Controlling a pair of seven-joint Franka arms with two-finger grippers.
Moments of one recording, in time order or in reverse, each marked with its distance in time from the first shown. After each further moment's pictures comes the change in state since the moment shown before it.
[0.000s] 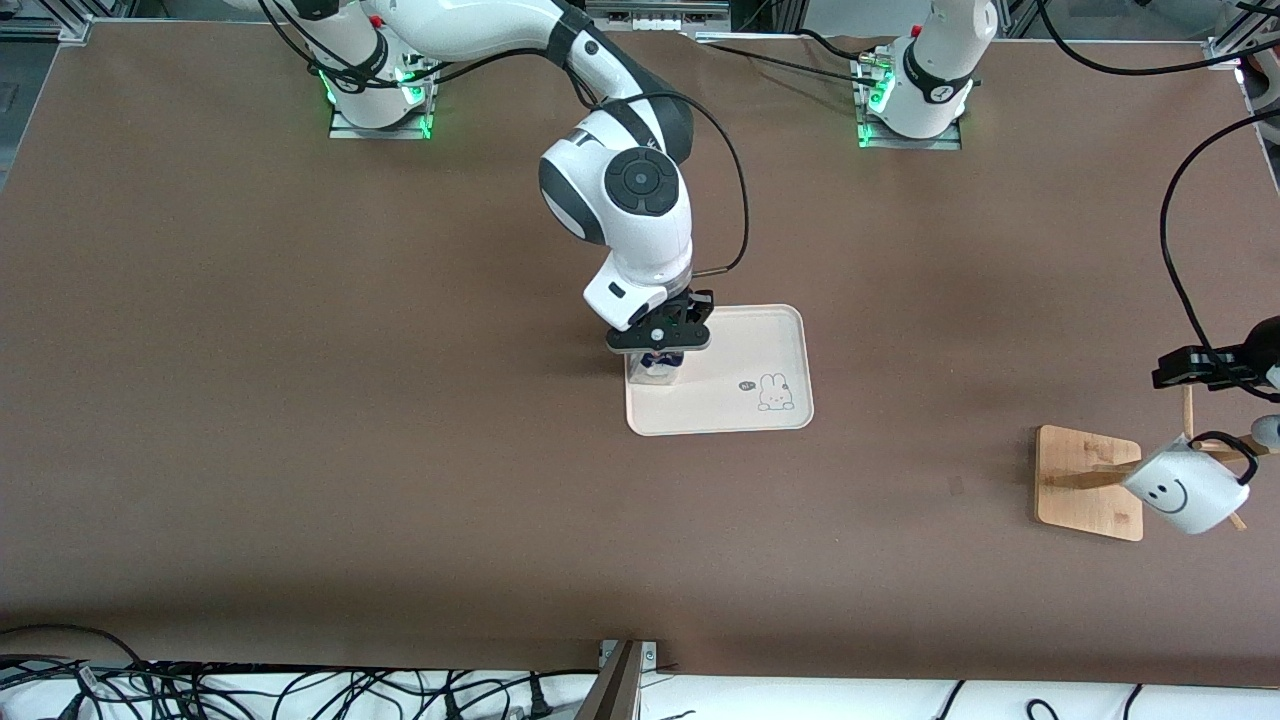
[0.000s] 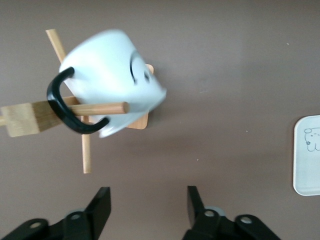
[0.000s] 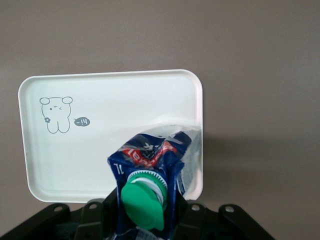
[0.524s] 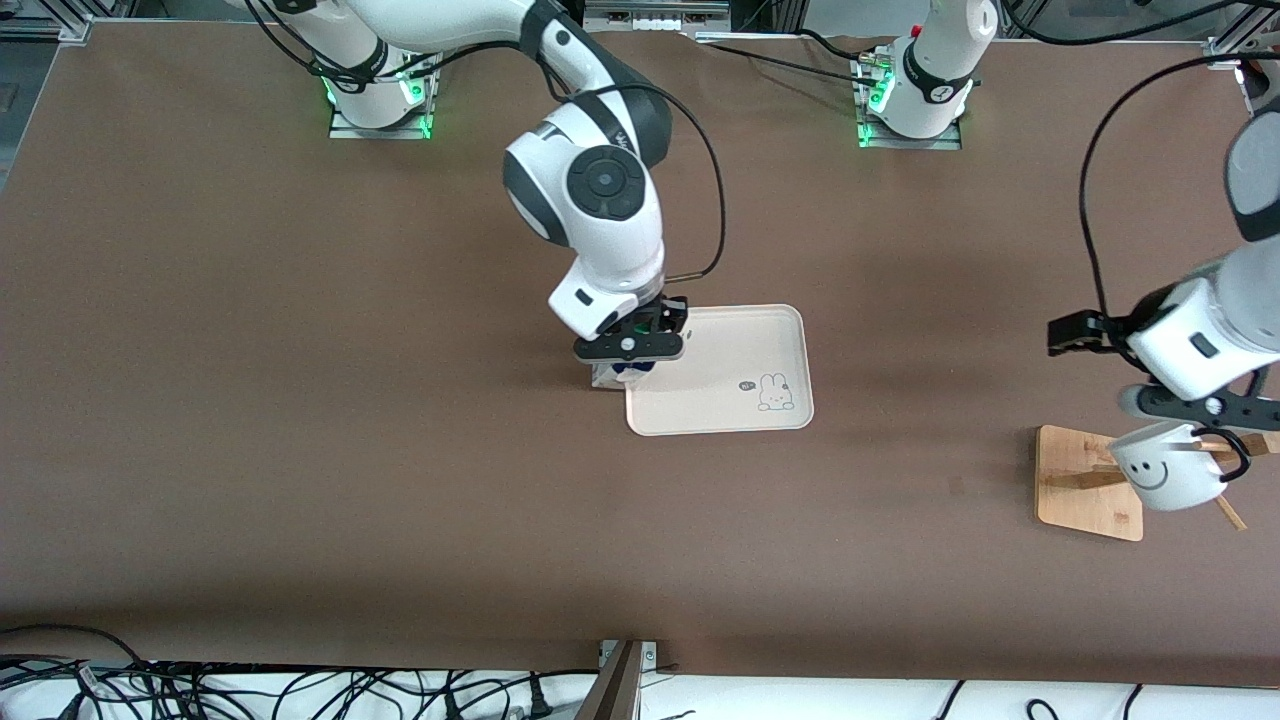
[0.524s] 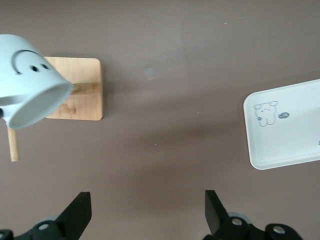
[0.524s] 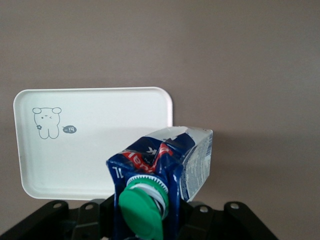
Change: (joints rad) left arm -0.195 -0.062 -0.011 -0.010 0.000 -0.088 -0.096; right arm -0.084 -0.073 -0.010 0.030 0.031 -0.132 -0.123
